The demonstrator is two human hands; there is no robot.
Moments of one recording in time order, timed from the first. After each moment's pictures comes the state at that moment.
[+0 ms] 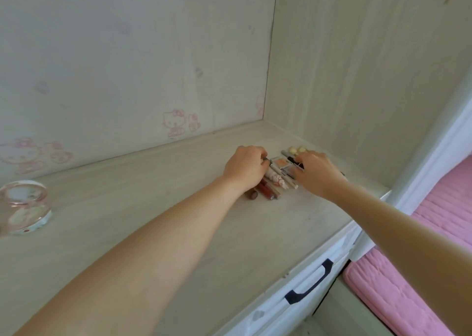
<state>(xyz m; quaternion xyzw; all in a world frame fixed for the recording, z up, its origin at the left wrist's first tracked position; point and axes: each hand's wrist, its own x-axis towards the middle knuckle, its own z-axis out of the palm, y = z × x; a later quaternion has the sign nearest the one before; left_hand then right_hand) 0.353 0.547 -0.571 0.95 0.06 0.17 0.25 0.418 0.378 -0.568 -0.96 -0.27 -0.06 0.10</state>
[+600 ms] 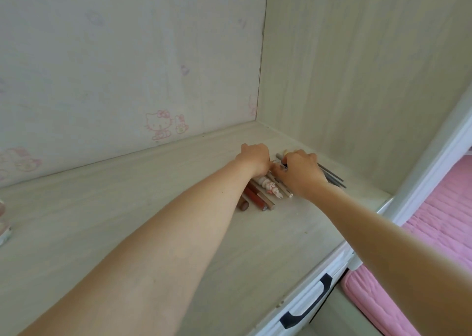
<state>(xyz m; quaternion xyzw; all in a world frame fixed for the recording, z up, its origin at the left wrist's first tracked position) 0.444 0.538 -0.577 0.97 0.12 -0.01 0.20 0.448 0.409 -0.584 -0.97 -0.20 -0.05 0.11</state>
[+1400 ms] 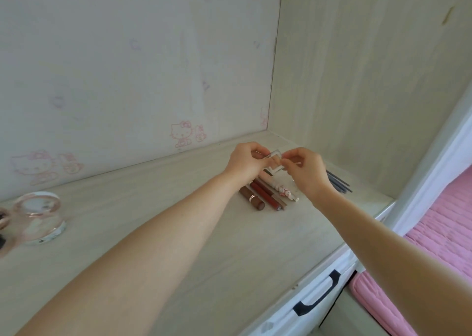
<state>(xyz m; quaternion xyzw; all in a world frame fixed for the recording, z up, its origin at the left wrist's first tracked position) 0.343 0.559 -0.537 0.81 0.11 0.15 0.55 0.398 0.417 -0.557 -0.82 -0.17 -0.05 0.55</state>
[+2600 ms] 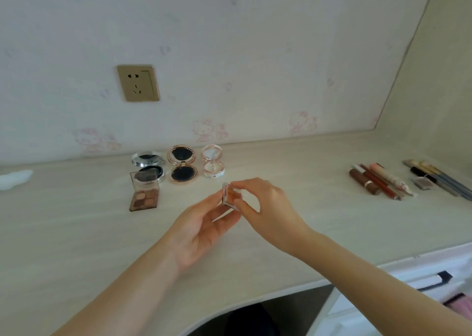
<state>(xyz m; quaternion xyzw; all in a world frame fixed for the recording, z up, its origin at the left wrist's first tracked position) -0.034 0.664 -0.558 0.34 0.20 0.18 0.90 0.091 0.563 -0.551 -0.72 -0.58 0.01 0.38</state>
